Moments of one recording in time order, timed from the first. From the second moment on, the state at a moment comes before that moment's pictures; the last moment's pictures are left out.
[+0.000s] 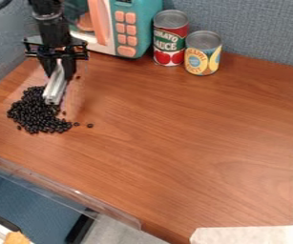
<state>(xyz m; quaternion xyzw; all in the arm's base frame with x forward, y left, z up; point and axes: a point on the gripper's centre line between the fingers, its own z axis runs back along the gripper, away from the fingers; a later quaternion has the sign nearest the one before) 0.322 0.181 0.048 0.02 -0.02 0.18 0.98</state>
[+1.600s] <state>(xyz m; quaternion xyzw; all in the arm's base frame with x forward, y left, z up) 0.290 0.117 -0.009 0.03 0.02 -0.13 0.99</state>
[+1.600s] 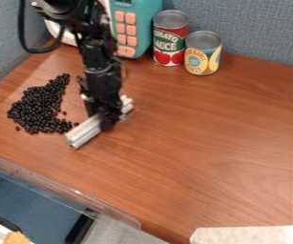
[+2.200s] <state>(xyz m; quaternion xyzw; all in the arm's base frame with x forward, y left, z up) 0.277 0.163 -0.008 0.03 0.07 -0.18 0.98</state>
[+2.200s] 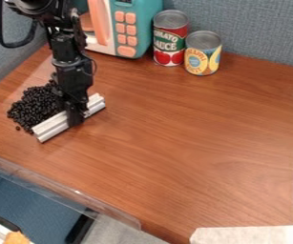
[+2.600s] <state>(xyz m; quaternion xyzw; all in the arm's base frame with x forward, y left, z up) 0.279 0.185 -0.009 0.04 0.07 -0.16 0.98</state>
